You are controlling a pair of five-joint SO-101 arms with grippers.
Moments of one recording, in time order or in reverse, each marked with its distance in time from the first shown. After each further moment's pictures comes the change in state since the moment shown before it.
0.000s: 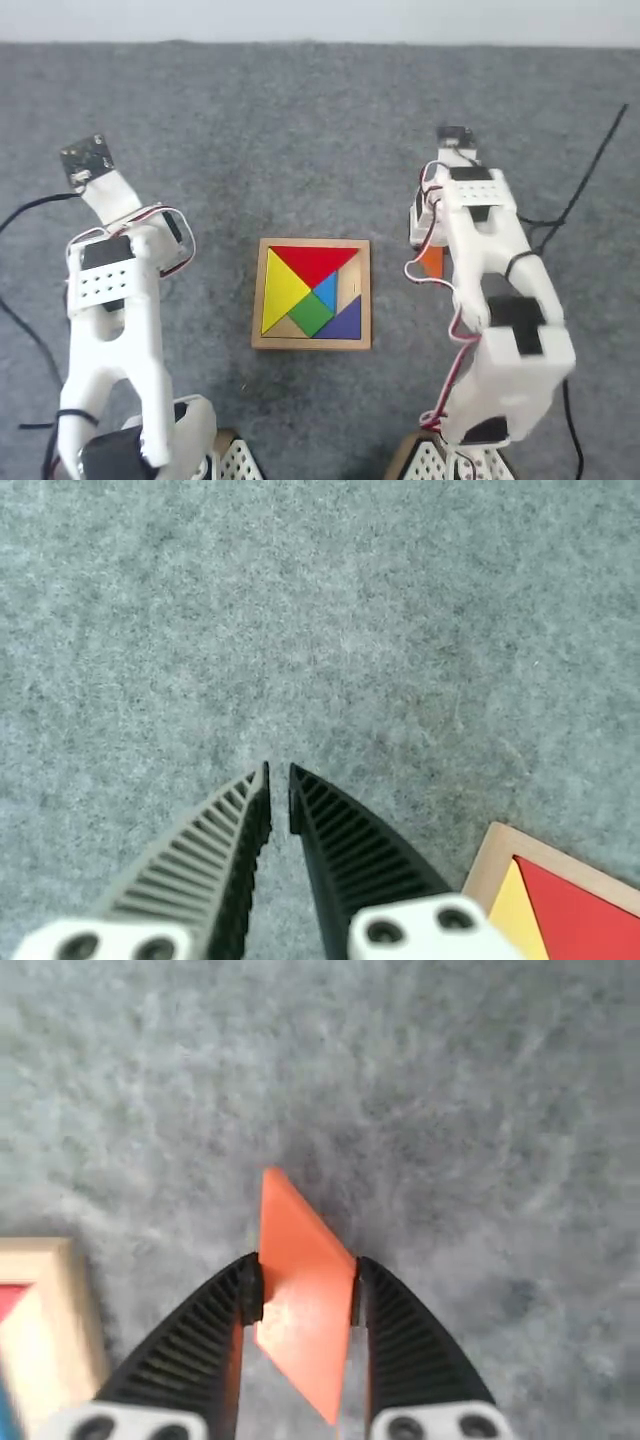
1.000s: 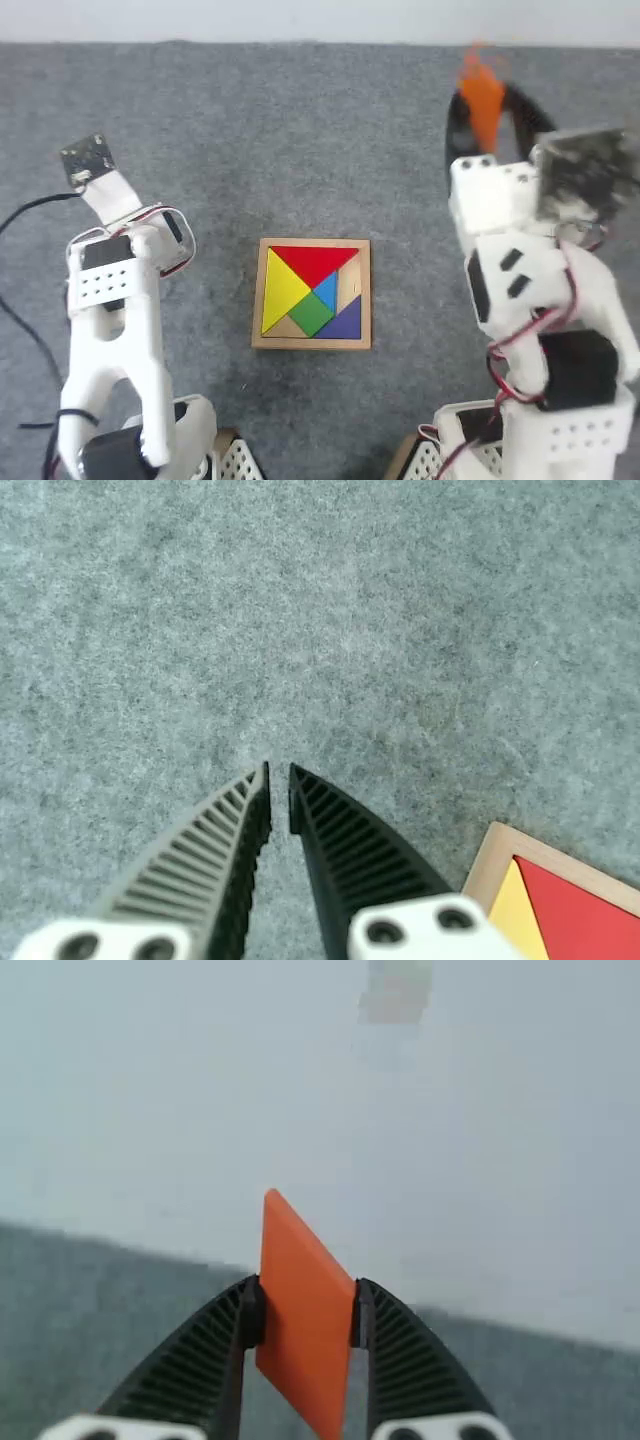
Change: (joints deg) left arm 0.0 0.0 0.0 0.0 0.0; right arm -4.5 -66.5 4.0 -5.9 12.1
